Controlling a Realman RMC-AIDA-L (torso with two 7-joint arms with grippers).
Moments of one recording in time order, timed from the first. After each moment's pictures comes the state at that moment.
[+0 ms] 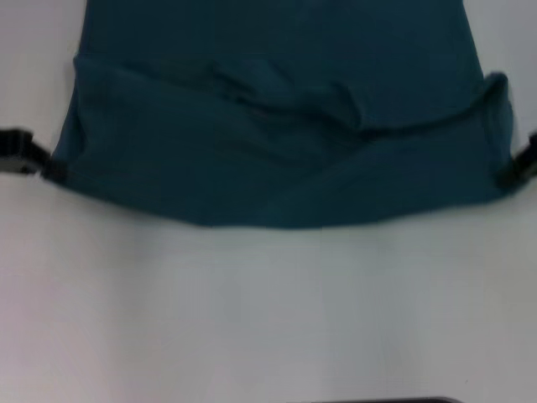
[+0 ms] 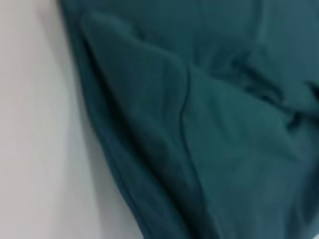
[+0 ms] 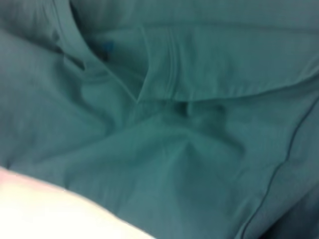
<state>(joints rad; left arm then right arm) -0.67 -1.86 -2.41 -0.74 -0.67 1.65 -2.47 0.71 1.87 -0.70 -0.77 -2.63 -1.75 2.51</state>
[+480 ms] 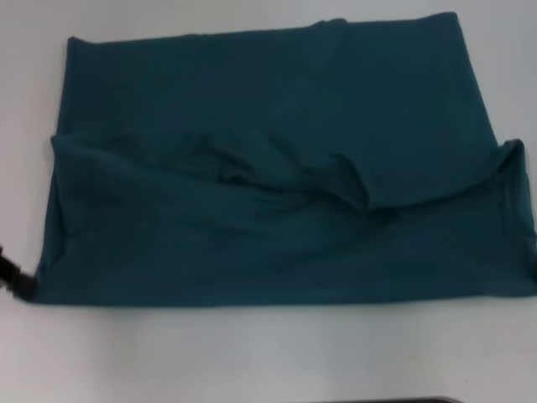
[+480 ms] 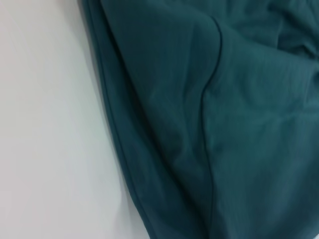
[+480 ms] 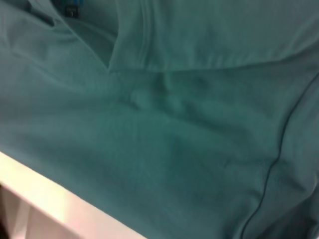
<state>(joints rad) -0.57 -1.91 -2.40 -0.87 -0.51 1.92 -2.42 0.60 1.91 -0.72 -0.87 -2.73 -1.96 2.43</state>
